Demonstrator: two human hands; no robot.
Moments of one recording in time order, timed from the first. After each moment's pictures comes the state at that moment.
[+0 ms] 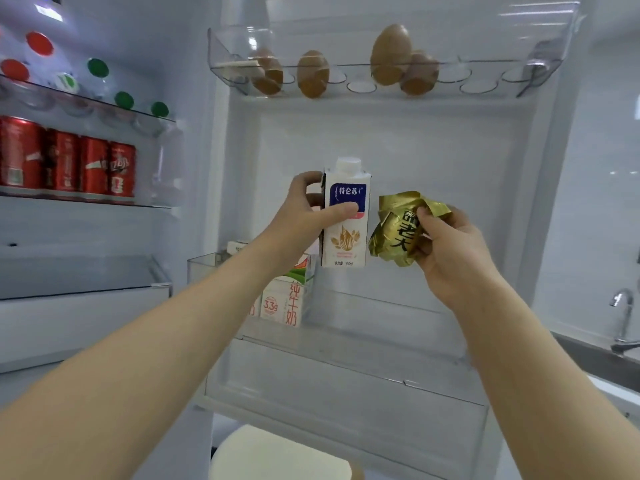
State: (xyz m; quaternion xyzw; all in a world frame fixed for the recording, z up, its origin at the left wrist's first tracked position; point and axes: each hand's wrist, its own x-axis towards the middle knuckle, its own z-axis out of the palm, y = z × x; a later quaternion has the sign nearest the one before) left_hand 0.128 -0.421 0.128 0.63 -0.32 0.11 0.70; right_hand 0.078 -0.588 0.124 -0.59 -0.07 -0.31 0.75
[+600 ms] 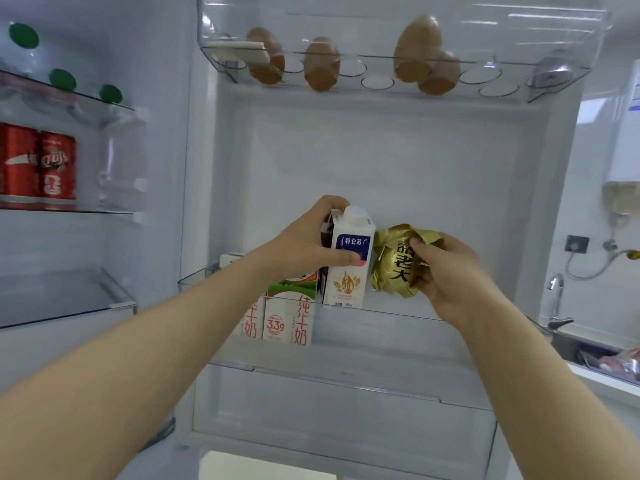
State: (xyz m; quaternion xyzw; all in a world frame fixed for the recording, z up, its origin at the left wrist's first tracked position) left_hand 0.187 -0.401 0.120 0.72 -0.47 0.08 0.50; right_hand 0.104 -0.571 0.109 -0.64 0.06 -0.34 0.68
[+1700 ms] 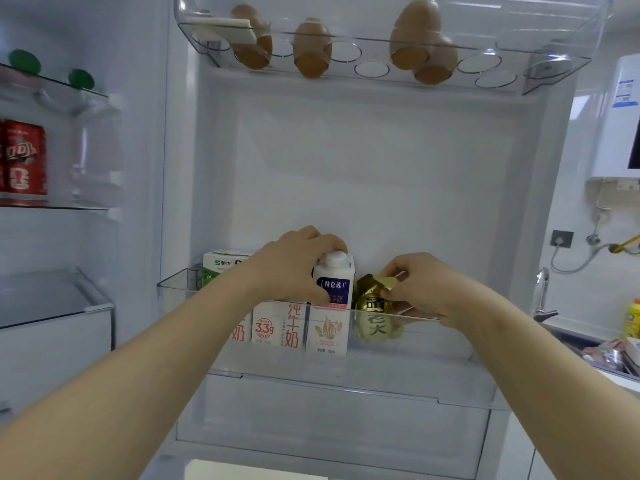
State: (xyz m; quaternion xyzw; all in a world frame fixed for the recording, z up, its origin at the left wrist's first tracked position) left_hand 0.194 -0.399 0.106 0.86 -0.44 0.17 0.18; right_hand 0.108 -0.571 0.105 -0.89 0.13 -0.16 0.39
